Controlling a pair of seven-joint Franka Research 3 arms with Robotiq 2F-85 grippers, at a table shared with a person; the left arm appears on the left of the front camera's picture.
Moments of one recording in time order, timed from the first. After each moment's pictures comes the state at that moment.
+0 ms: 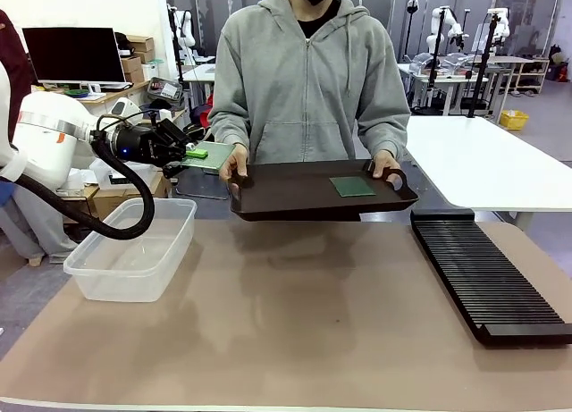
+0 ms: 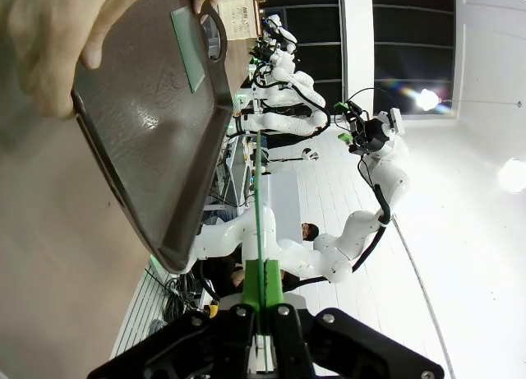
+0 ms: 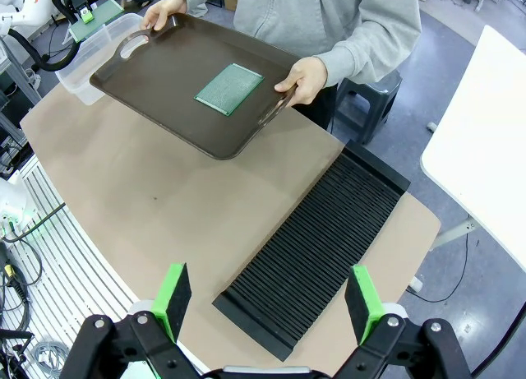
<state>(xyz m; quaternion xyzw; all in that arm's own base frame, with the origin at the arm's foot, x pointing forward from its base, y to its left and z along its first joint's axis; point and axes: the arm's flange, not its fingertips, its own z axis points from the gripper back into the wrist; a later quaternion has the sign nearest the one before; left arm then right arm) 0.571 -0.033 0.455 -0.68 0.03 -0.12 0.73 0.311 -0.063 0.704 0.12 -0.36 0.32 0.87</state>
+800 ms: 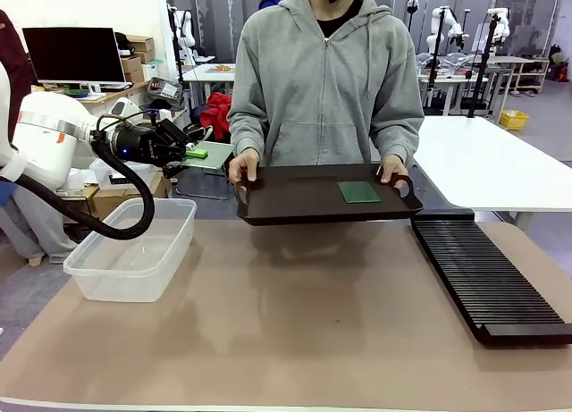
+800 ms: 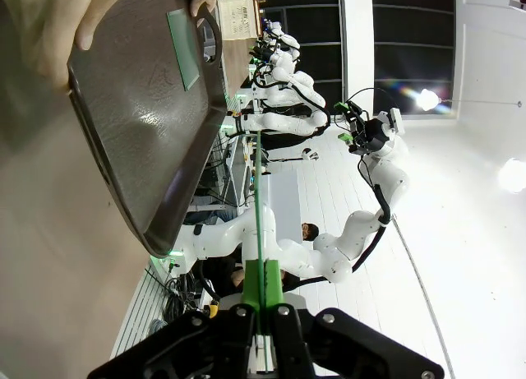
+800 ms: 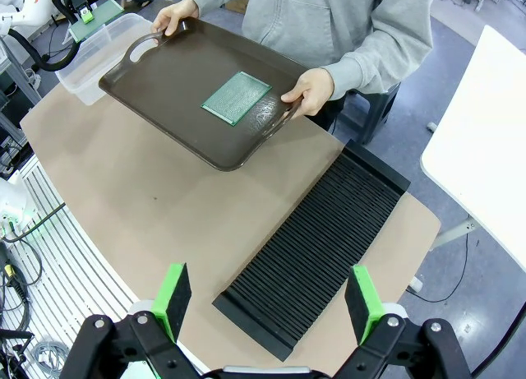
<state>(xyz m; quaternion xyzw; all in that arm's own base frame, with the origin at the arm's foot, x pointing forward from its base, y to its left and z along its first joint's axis) 0.571 -0.033 0.455 -0.68 0.03 -0.12 0.73 0.311 -0.063 0.704 0.12 -0.36 0.32 0.87</state>
